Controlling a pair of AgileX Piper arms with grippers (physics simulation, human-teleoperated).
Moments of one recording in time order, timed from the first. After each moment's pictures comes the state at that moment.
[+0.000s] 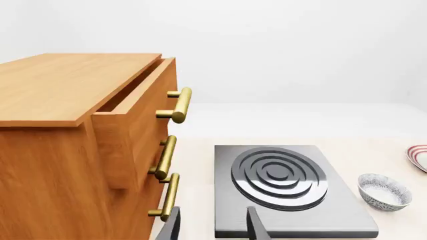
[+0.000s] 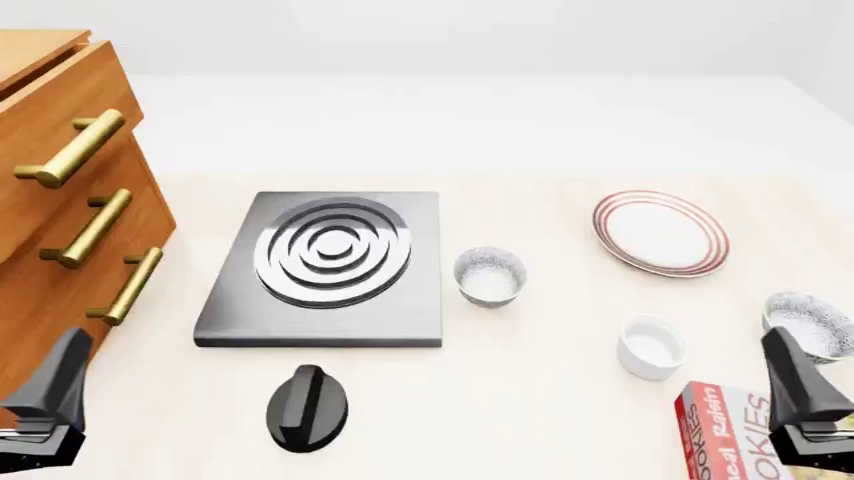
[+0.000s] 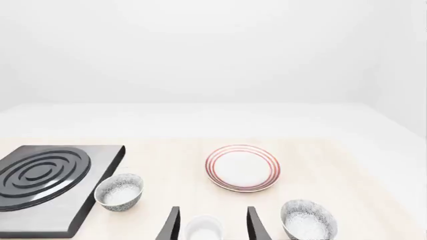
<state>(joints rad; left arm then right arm) 0.00 0.00 0.00 0.00 0.00 0.00 0.00 0.00 0.00 0.00</state>
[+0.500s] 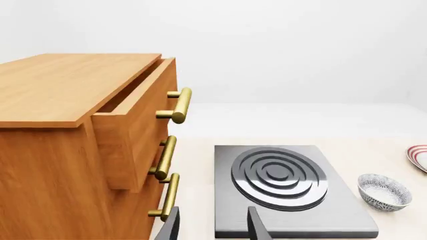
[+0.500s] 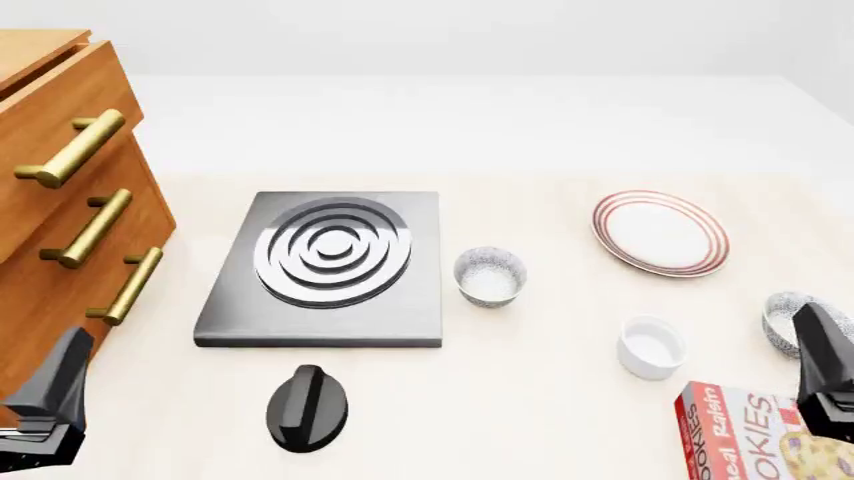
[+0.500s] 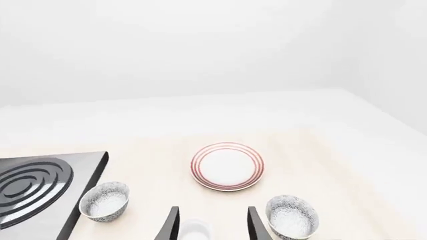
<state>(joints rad) 0.00 0.01 0.00 0.00 0.00 -0.09 0.08 -0.11 0.08 0.03</state>
